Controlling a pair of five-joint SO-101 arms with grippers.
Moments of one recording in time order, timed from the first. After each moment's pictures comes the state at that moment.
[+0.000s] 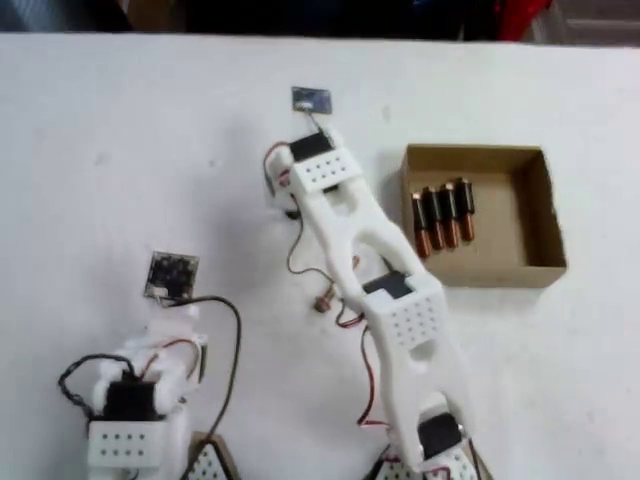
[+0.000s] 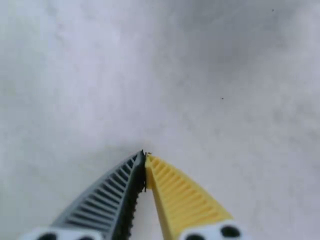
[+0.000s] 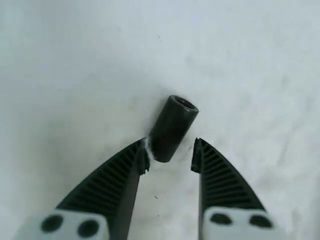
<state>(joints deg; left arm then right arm) -6.5 -96.7 97.6 70.1 -3.8 -28.2 43.4 -33.5 74.0 -23.8</state>
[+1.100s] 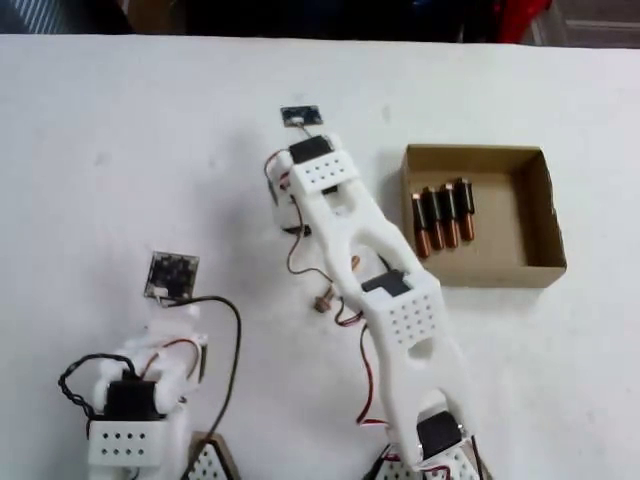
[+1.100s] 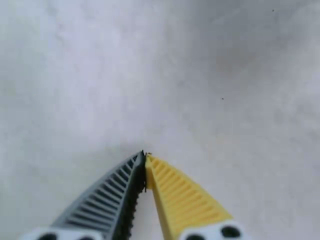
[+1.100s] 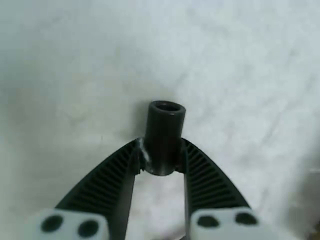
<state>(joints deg) -6.5 -96.7 97.6 70.1 -3.8 -28.2 43.6 -33.5 82.0 -13.0</state>
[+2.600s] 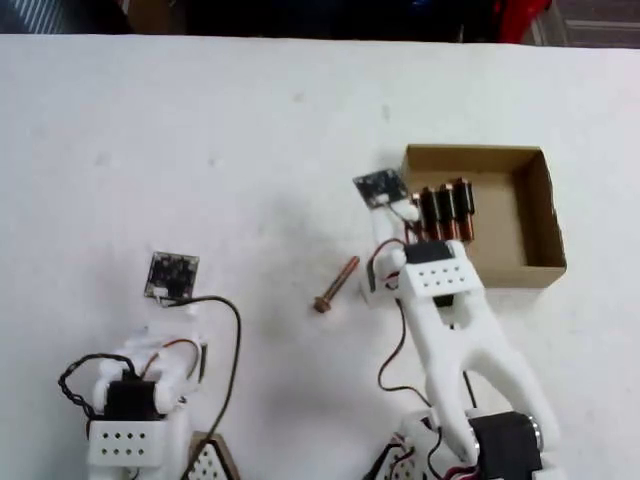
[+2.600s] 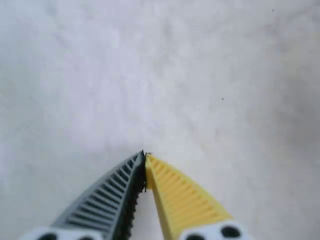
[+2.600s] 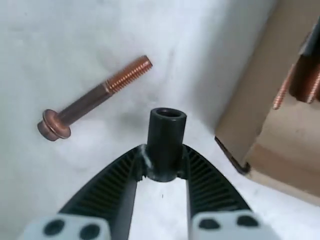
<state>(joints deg) -6.5 -96.7 97.6 70.1 -3.8 -13.7 -19.3 49.0 55.1 13.5</state>
